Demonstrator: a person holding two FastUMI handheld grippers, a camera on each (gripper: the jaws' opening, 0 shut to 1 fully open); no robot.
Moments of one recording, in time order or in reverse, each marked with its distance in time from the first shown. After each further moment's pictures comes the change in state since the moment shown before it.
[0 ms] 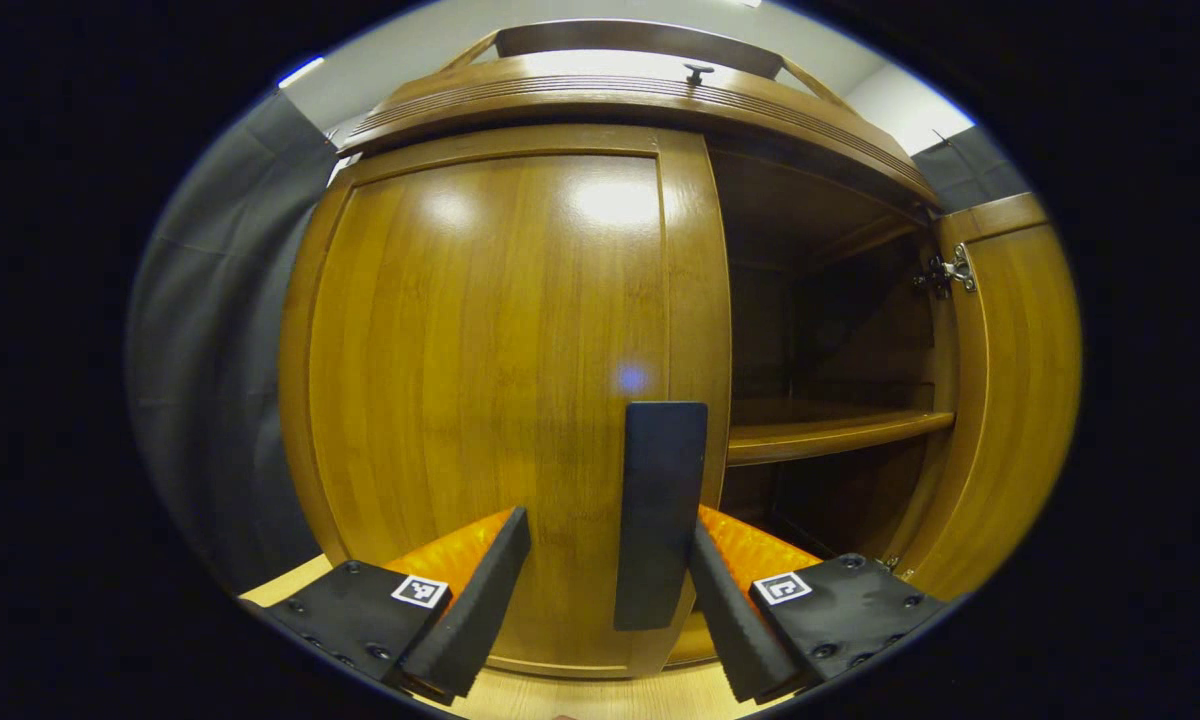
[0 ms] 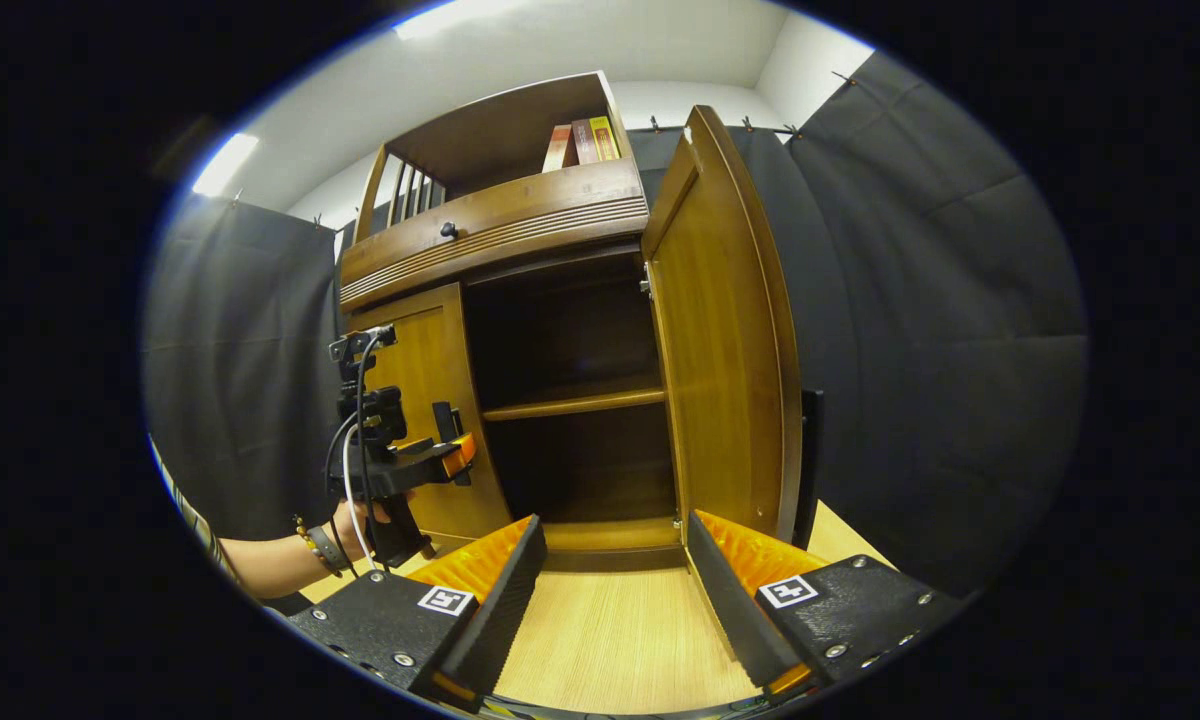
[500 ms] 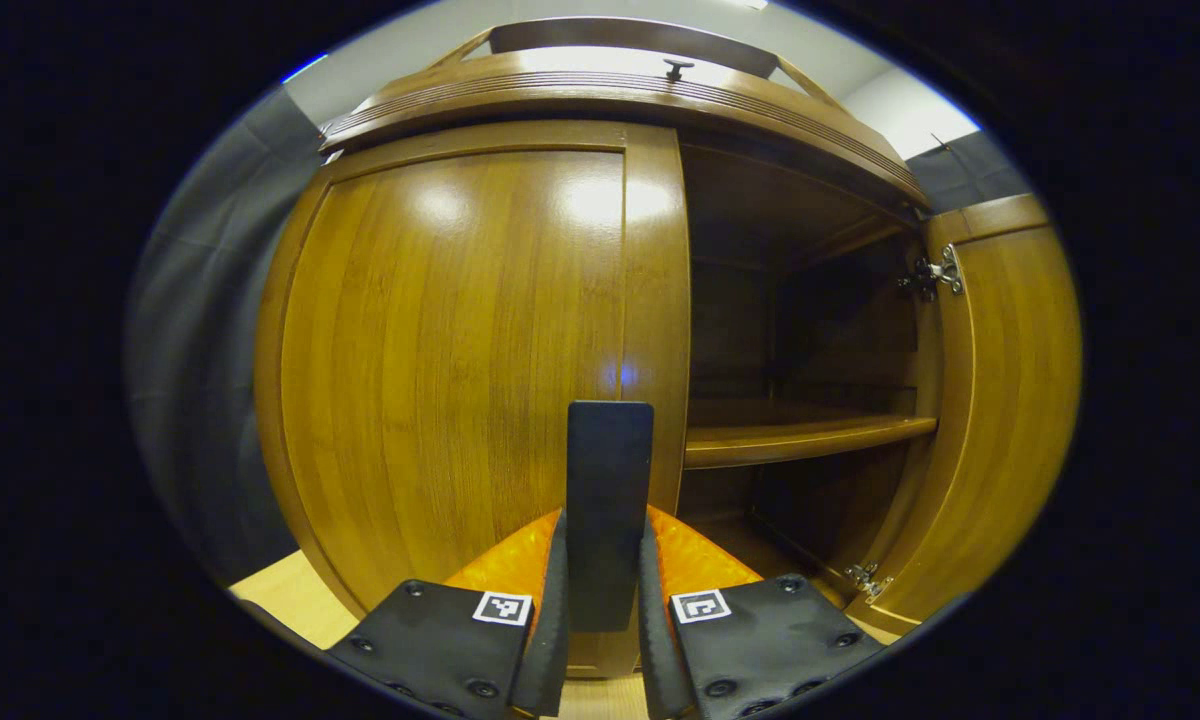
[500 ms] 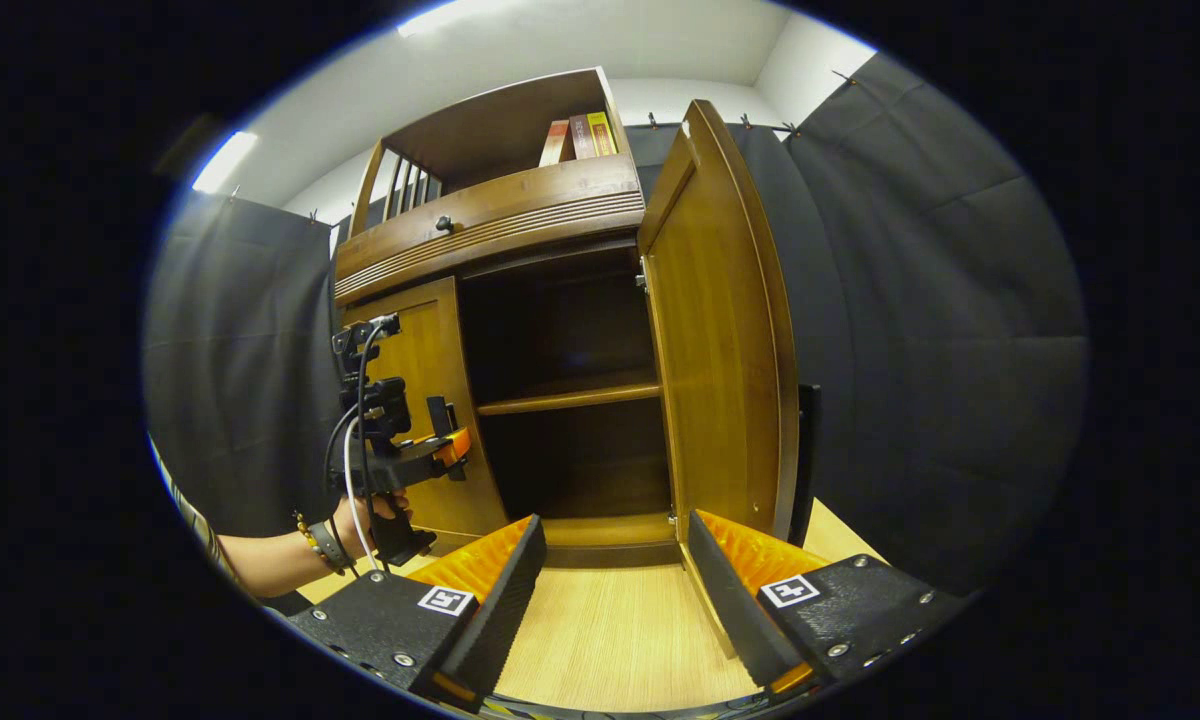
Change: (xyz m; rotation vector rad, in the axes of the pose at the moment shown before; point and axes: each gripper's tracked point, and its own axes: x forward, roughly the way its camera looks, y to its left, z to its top) left arm 0.005 -0.017 0.001 -0.058 0.016 -0.017; right arm -0.004 0.003 -0.005 -0.012 0.014 -0.012
